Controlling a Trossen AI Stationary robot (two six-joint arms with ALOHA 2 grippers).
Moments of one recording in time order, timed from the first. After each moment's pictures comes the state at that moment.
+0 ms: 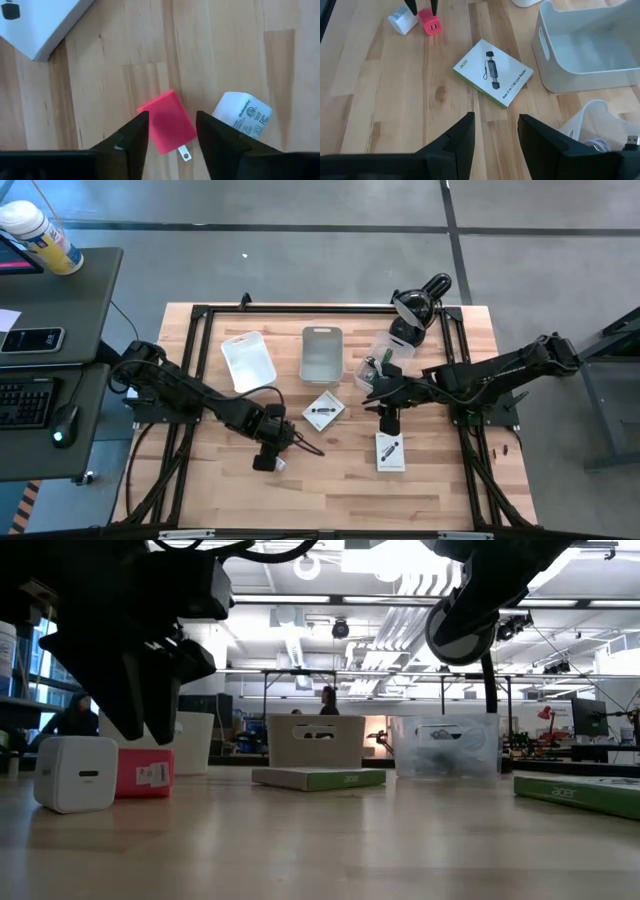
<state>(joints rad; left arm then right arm) -0.27 1.63 0.95 -0.53 -0.05 -0.27 0.19 1.22 0.83 -0.40 0.17 0.25</state>
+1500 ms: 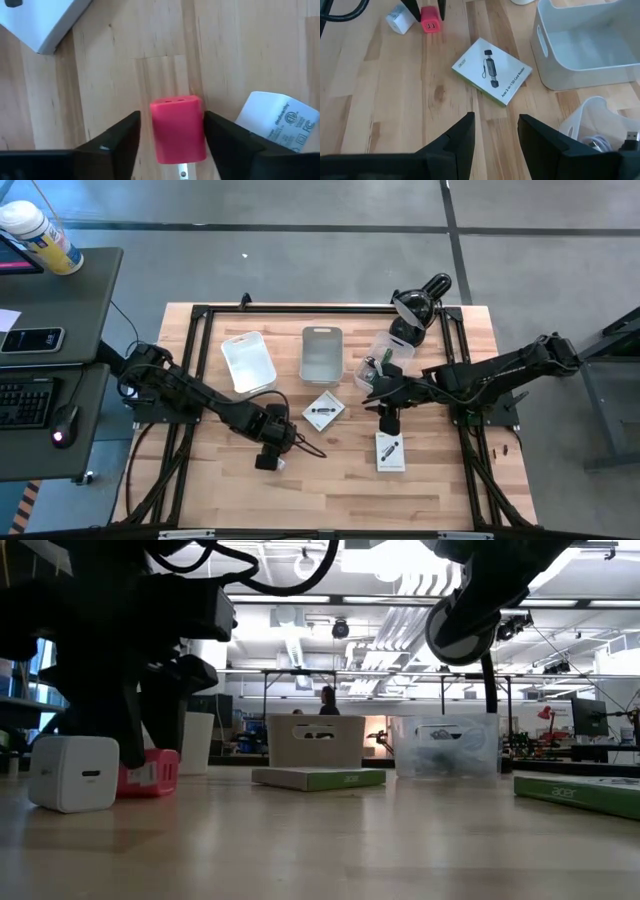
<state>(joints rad) -0.27 1.69 0.95 -0.53 -0.11 -0.26 0.19 1.22 0.83 -0.41 0.17 0.27</state>
